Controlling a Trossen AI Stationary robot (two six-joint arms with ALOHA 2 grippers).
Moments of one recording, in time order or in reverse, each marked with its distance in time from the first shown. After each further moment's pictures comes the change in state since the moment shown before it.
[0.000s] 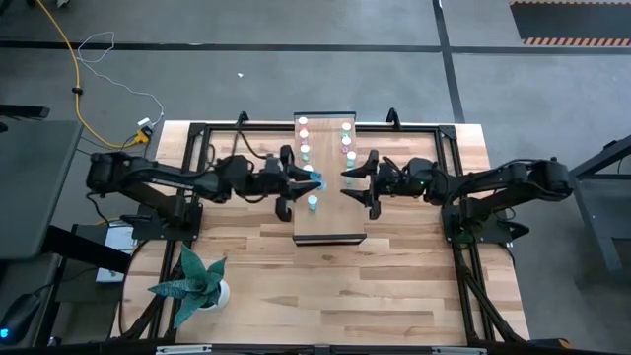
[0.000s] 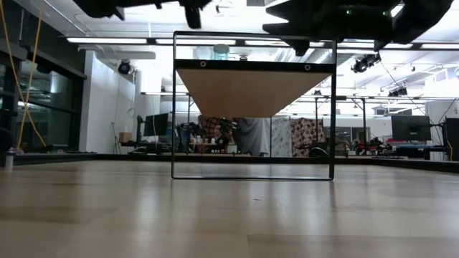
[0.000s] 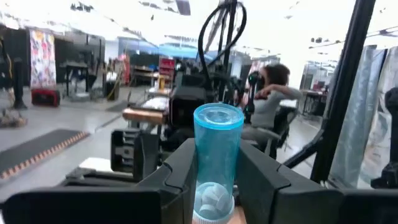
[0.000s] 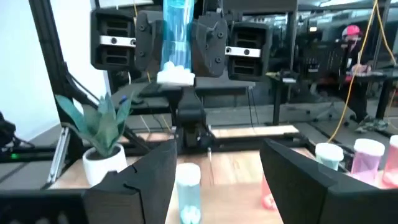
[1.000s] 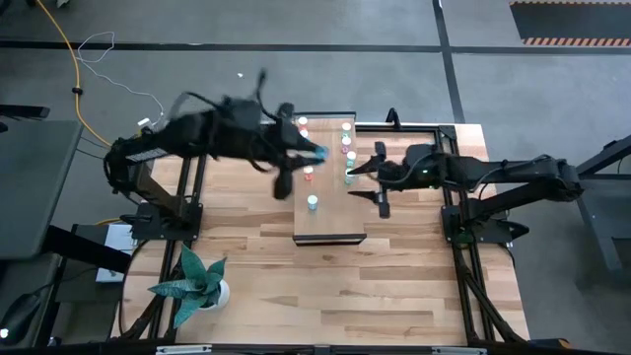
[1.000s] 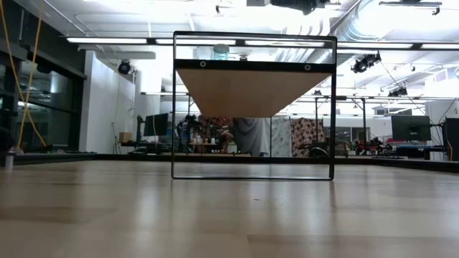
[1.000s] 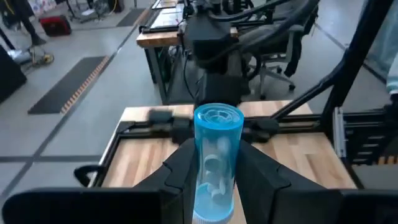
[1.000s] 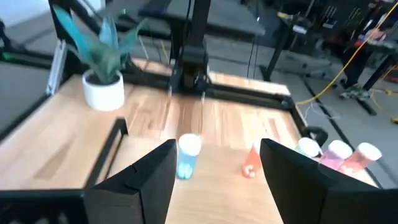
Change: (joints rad) left arm -0.021 0.212 1.222 -1.537 -0.079 0.192; right arm 0.078 -0.128 0.425 -0.917 0.081 -0.239
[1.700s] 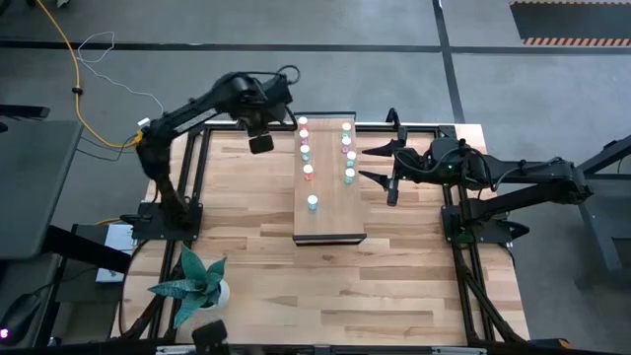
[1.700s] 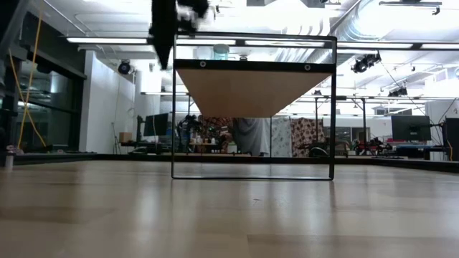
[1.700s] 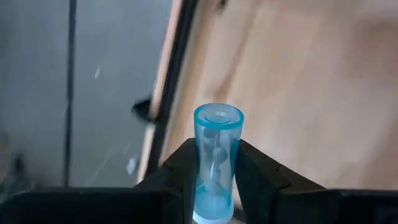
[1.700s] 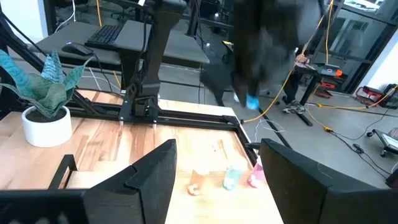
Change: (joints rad) left arm 0.515 0.219 -0.061 -0.794 -0.288 0.203; right arm 0.000 -0.116 0.000 0.026 0.197 -0.016
